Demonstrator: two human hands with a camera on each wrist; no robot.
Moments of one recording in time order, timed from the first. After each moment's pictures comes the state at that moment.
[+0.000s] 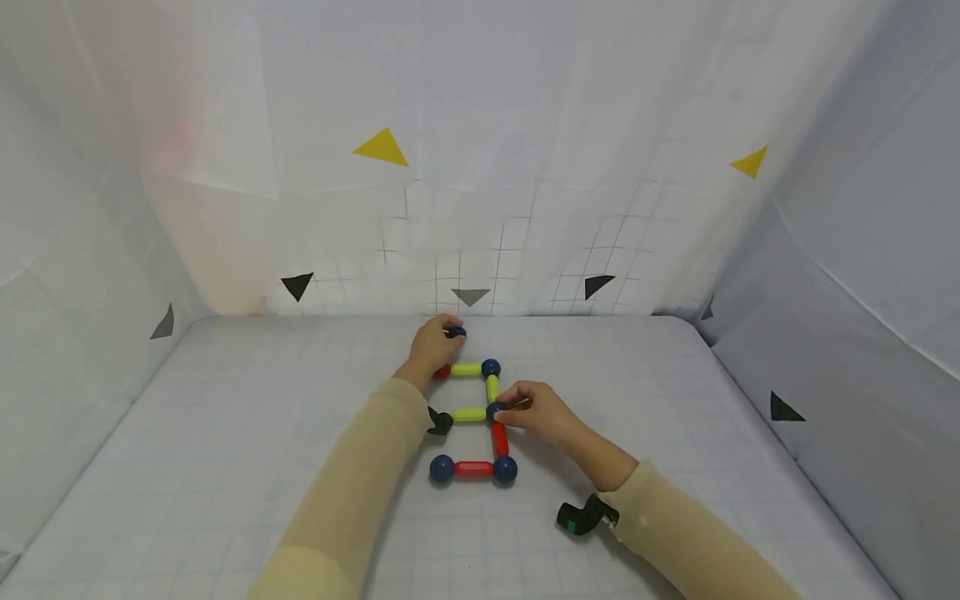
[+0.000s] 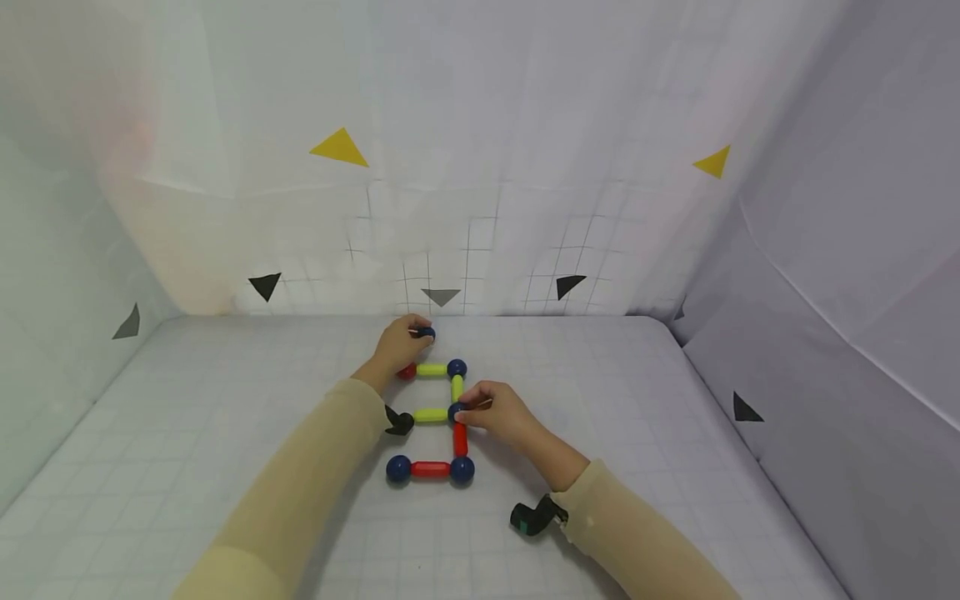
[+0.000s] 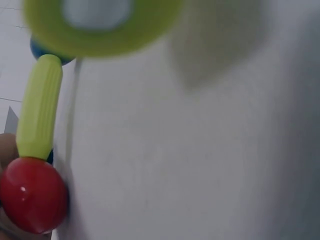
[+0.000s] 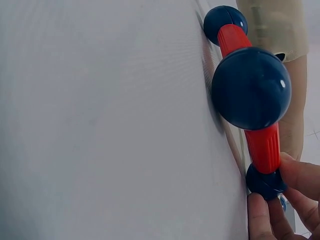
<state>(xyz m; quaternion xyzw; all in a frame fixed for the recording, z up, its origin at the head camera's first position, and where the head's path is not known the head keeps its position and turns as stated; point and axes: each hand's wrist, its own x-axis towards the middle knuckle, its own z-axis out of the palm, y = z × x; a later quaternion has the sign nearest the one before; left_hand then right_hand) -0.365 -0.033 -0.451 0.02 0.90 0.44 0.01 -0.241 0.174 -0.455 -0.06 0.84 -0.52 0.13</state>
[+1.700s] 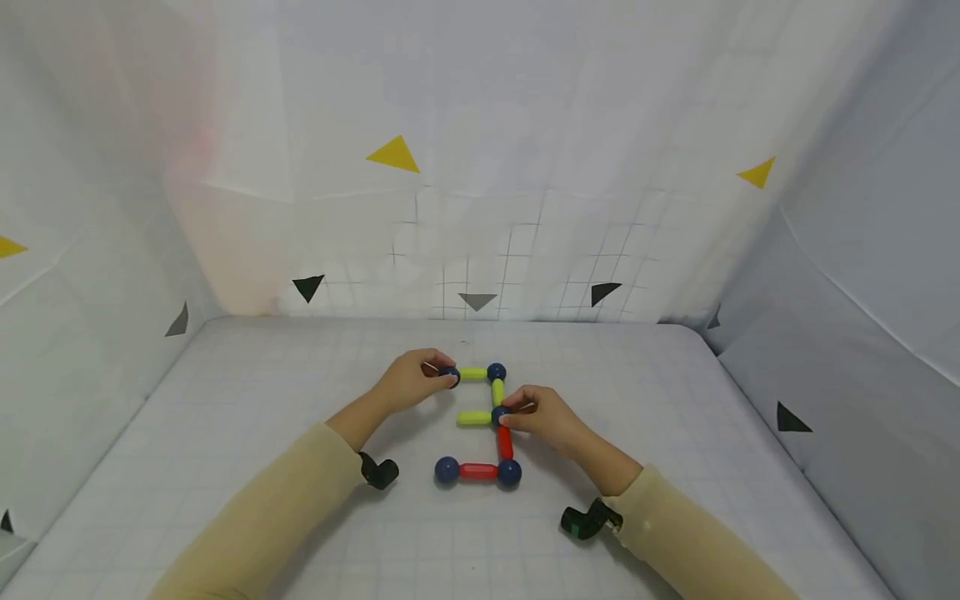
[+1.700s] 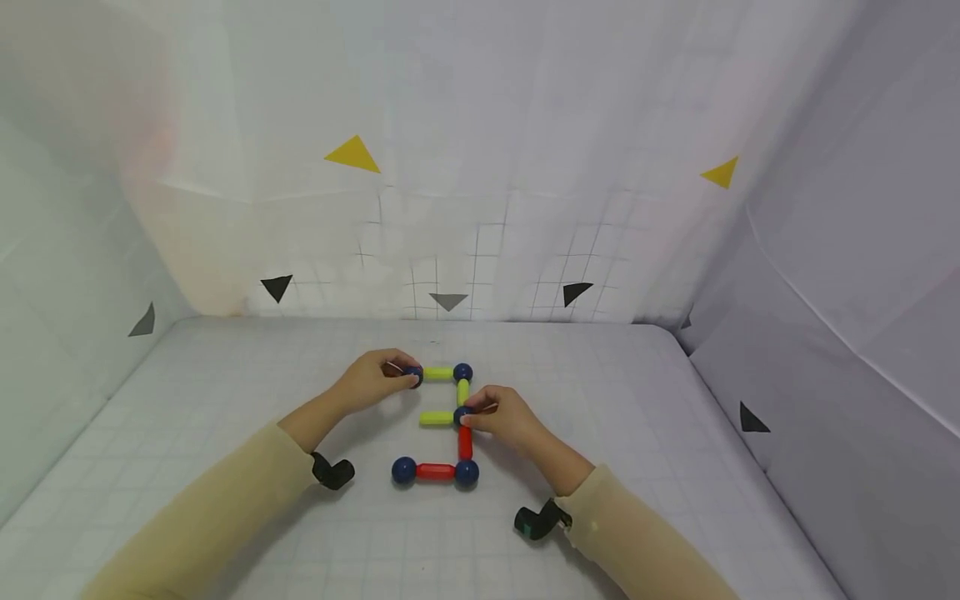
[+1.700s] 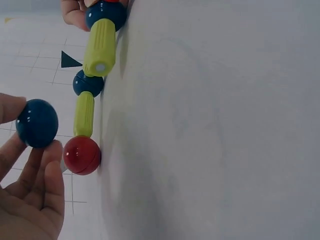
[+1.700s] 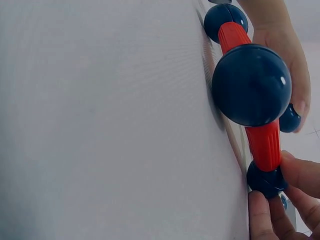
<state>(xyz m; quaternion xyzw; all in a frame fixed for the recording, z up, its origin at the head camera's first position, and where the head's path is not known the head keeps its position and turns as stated) -0.286 -0.091 -0.432 0.14 0.89 0.43 0.06 -0.246 0.173 -0.457 -0.04 0.85 -0.50 0.14</state>
